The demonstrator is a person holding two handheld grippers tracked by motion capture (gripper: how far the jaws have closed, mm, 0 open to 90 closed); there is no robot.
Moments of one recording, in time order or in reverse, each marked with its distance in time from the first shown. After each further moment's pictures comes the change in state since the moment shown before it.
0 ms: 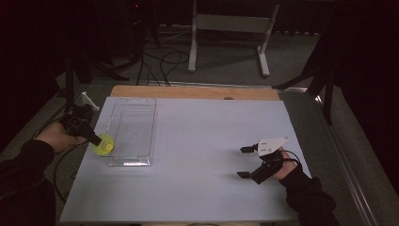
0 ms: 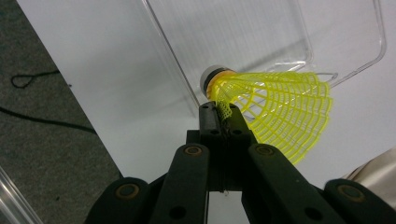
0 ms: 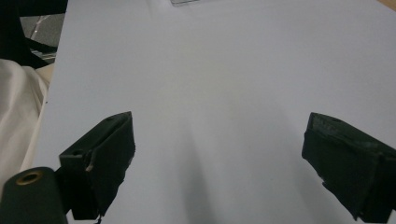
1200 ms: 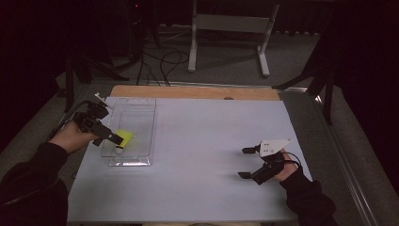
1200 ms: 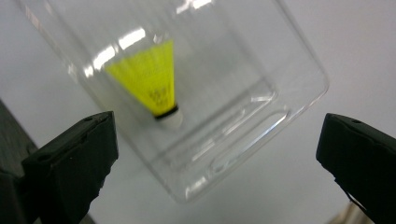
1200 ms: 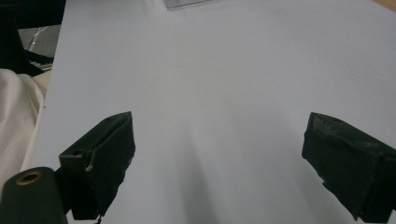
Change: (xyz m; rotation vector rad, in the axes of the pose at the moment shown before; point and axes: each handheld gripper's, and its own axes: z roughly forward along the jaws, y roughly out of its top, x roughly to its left) left arm -0.045 0.011 0.001 -0.208 0.015 0.226; right arm 0.001 -0.009 -0.002 -0.033 -0.018 0.033
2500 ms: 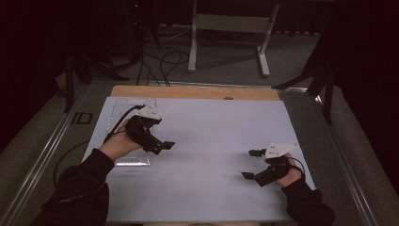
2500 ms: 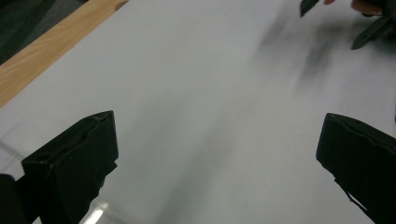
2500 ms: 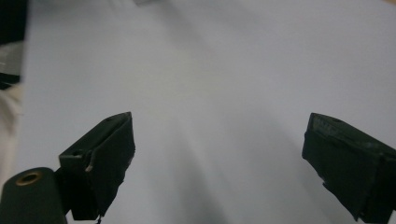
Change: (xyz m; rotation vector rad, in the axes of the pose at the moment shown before) left arm -0.116 0.046 0.037 -0.424 -0.140 0.436; right arm 0.008 -0.016 -0.008 -0.003 -0.123 0.099
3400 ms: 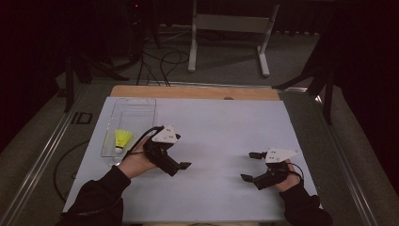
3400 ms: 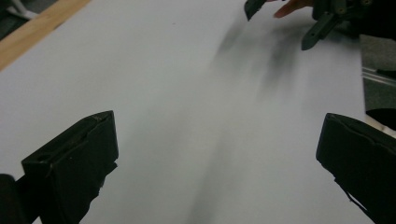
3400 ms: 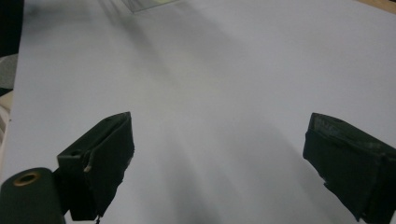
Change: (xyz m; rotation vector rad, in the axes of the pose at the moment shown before) left arm -0.047 -0.018 0.040 -0.073 -0.074 0.097; right arm 0.008 -0.014 0.003 -0.055 -0.020 0.021
